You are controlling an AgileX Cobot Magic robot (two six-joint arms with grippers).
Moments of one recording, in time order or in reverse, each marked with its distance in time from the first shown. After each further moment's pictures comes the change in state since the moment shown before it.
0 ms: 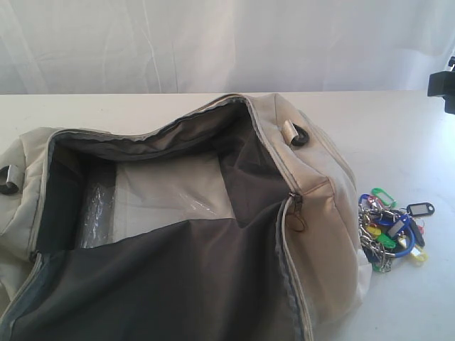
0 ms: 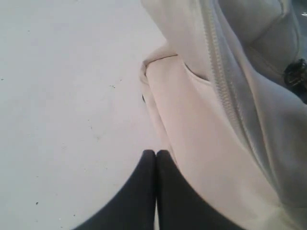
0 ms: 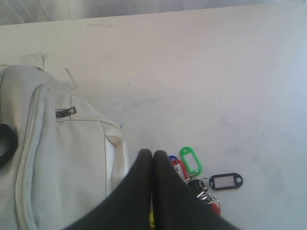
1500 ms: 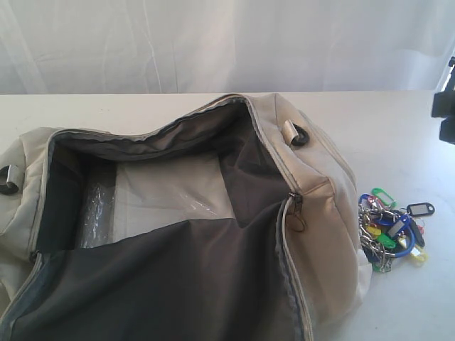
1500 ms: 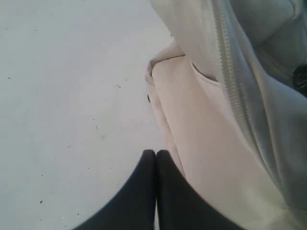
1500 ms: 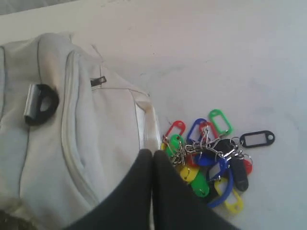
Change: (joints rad) left arm 0.016 0.000 0.000 0.002 0.000 -0.002; right arm 0.000 -0.145 0.089 0.068 0.121 0.039
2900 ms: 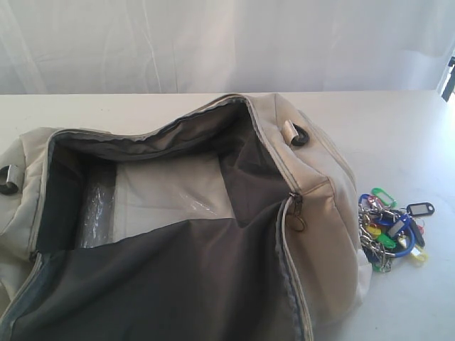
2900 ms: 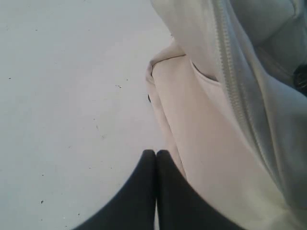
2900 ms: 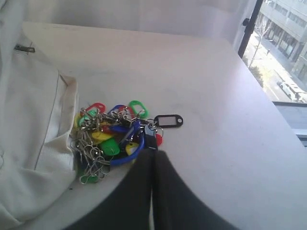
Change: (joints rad) left arm 0.000 0.000 0.000 0.002 -0.002 0.000; right arm 0.000 -0.941 0.775 -0.356 -0.292 0.075
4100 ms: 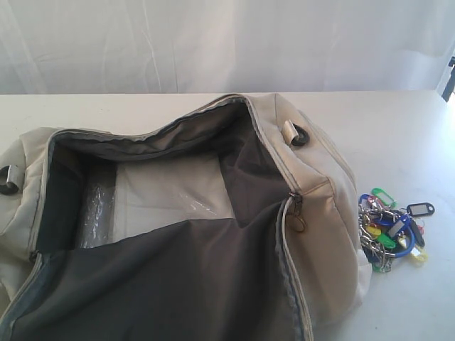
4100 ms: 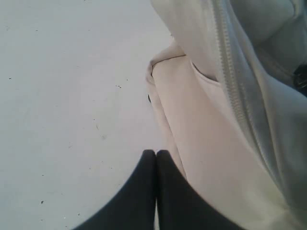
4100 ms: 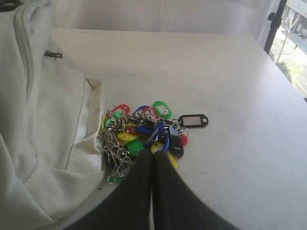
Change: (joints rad) left arm 0.000 0.000 0.000 0.000 0.000 0.000; right arm 0.135 0.000 0.000 -0.142 -0.004 0.221
